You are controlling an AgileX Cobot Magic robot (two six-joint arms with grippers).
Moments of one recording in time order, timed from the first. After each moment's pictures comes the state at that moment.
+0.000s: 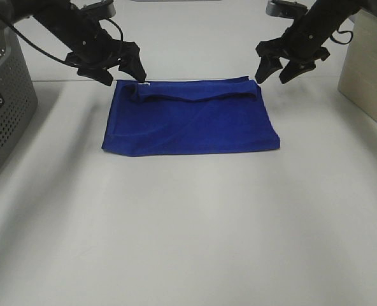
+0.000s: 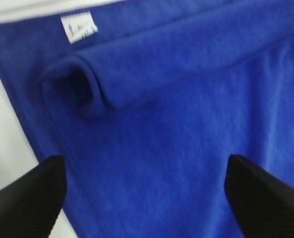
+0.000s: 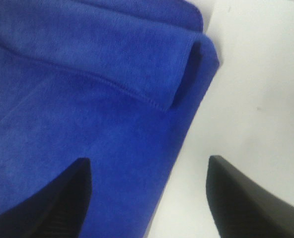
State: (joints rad) left arm -0.18 2.58 -2.41 -0.46 1.09 0.25; right arm 0.05 2.56 -2.43 0.37 1.18 -0.33
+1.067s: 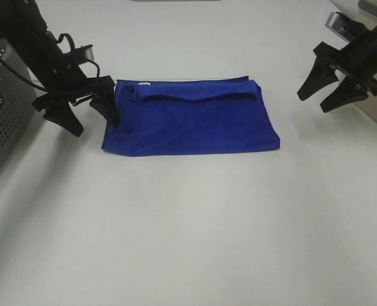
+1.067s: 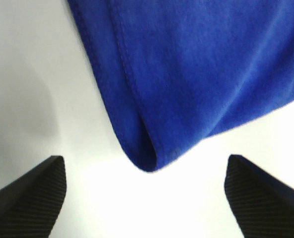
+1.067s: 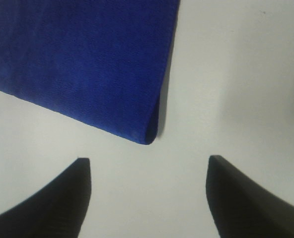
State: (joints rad) left arm -0.12 2.40 -1.97 -0.46 1.20 0.19; right arm -0.16 2.27 -1.84 0.64 1.22 -0.46
